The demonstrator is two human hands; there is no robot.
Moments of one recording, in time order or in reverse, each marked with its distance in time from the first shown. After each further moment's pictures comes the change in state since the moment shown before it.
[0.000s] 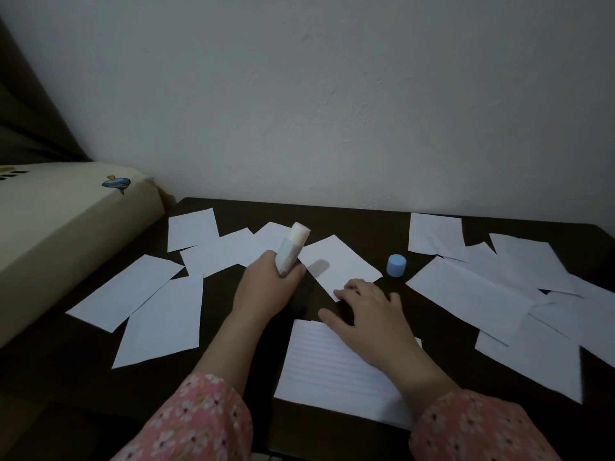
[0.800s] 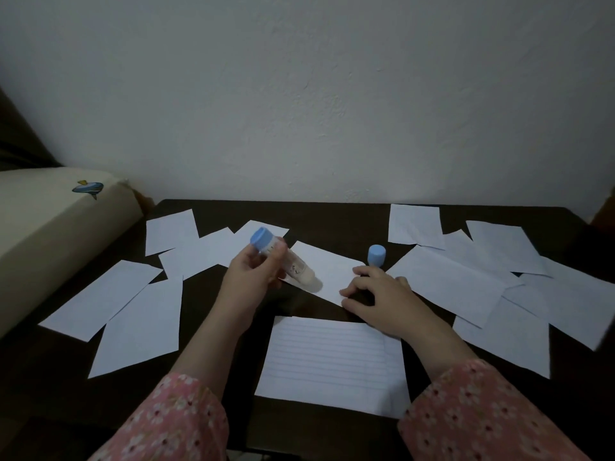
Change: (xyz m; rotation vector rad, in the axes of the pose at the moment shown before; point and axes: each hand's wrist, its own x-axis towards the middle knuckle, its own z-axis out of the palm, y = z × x) left_hand -0.019 0.019 -0.006 -0.816 -0.128 -0.109; right_hand 0.000 0.047 -0.029 0.151 -0.039 0.022
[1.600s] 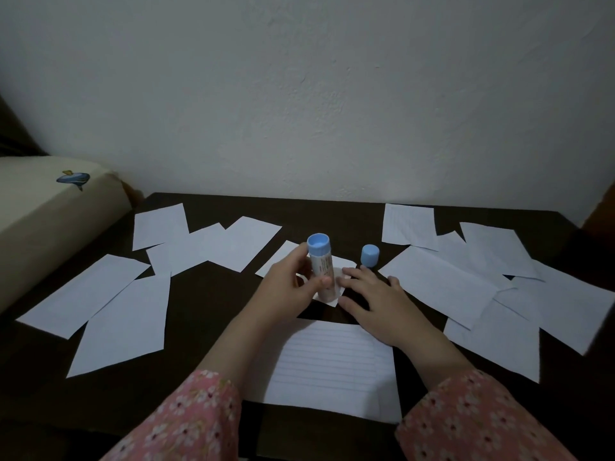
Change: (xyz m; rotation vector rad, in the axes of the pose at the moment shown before) left_hand 0.009 -0.022 0.036 0.592 -0.291 0.340; right_hand 0.002 0.012 0.008 -0.095 -0.006 -0.064
